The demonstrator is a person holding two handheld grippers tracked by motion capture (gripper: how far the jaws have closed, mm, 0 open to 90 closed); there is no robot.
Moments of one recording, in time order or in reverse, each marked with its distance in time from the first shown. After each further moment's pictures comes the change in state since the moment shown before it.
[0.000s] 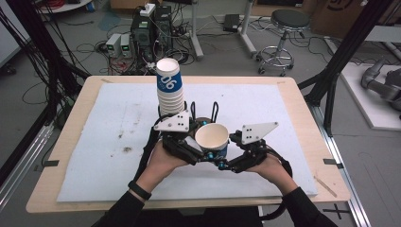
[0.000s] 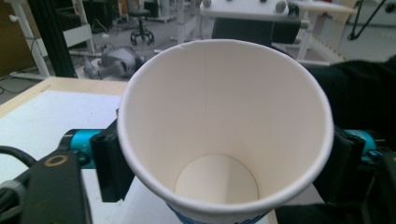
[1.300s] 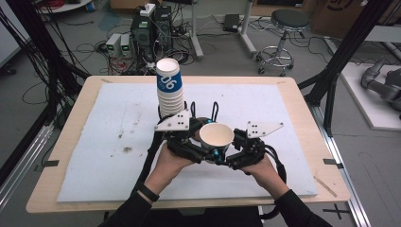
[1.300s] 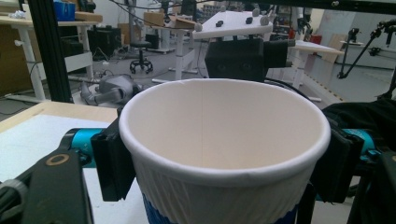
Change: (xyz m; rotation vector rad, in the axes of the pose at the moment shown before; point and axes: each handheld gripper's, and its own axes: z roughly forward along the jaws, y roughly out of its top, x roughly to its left) left arm 0.000 -0.003 0.009 -0.085 -0.006 -0.013; right arm 0.002 -0.002 0.005 -0.236 0.044 0.167
